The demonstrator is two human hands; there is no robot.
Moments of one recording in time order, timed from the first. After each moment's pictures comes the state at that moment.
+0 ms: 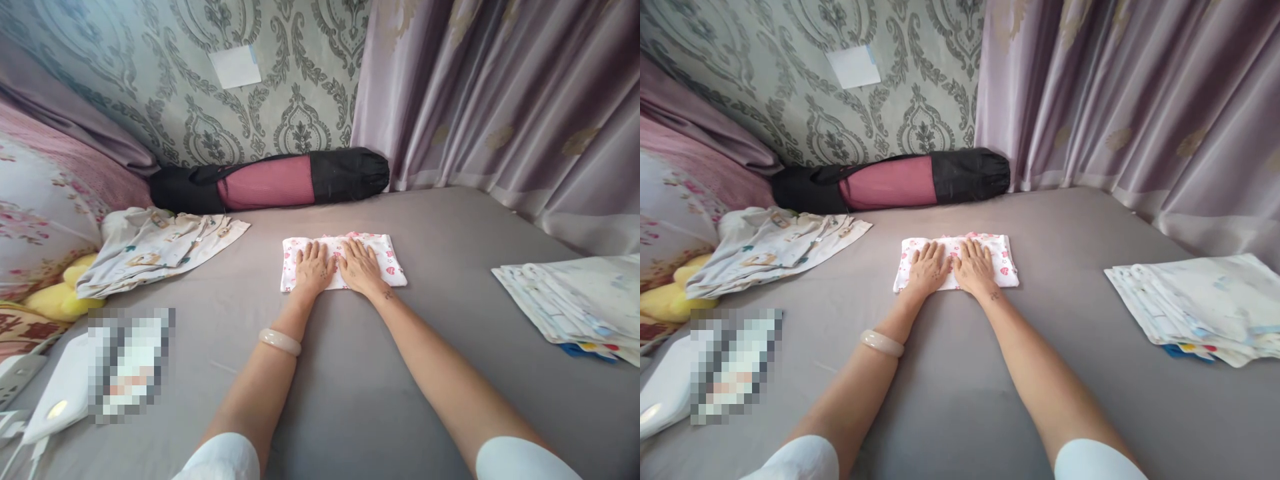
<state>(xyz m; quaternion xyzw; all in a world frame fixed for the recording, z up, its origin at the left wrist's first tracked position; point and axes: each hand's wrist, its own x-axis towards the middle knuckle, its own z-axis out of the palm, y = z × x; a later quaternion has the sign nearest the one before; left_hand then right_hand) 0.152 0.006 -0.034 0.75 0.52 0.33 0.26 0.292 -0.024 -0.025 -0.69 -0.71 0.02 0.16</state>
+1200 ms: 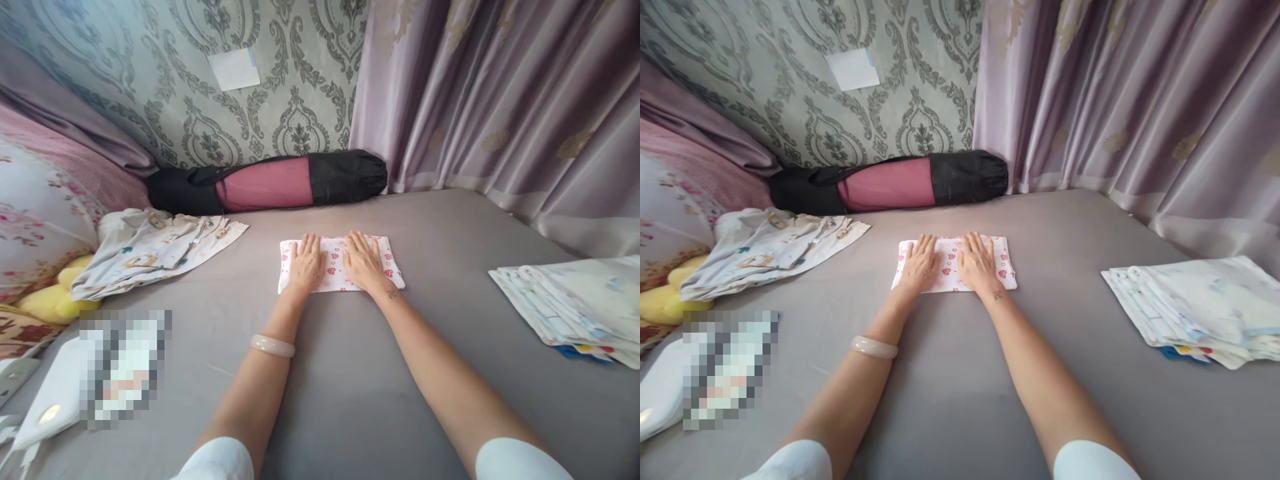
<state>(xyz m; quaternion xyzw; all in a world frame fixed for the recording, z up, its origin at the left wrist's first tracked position) 0.144 0.009 -0.012 0.83 0.54 0.15 -0.02 0.305 -0.023 -0.013 -0.68 -0.71 -0.03 0.18</state>
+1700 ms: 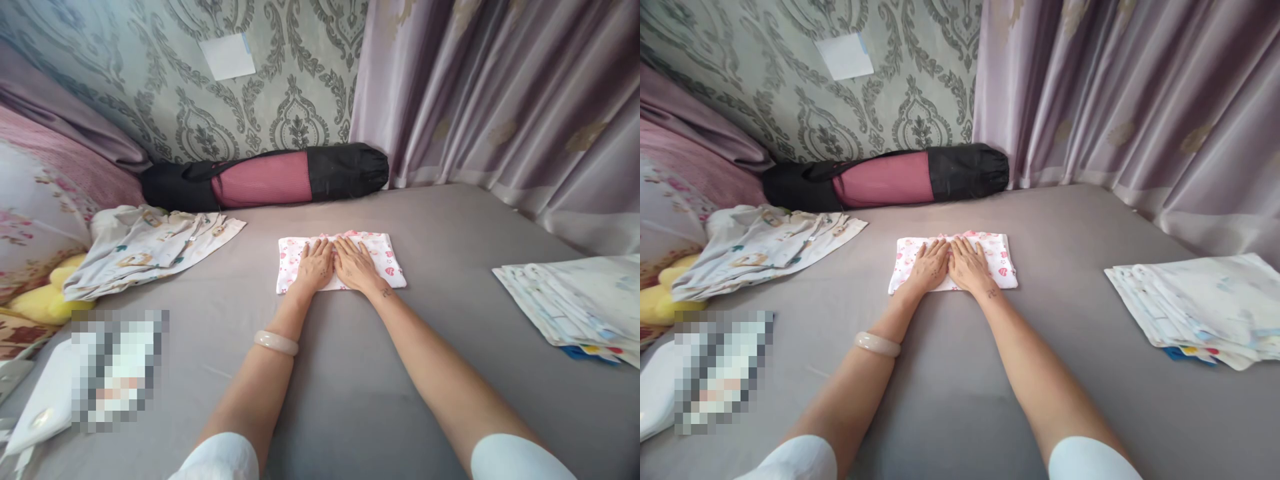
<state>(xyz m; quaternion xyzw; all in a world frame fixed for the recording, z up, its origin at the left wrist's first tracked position) 0.160 0.011 -0.023 0.86 0.49 0.11 0.01 0.293 -0.017 -0.022 -0.64 -0.75 0.01 0.14</state>
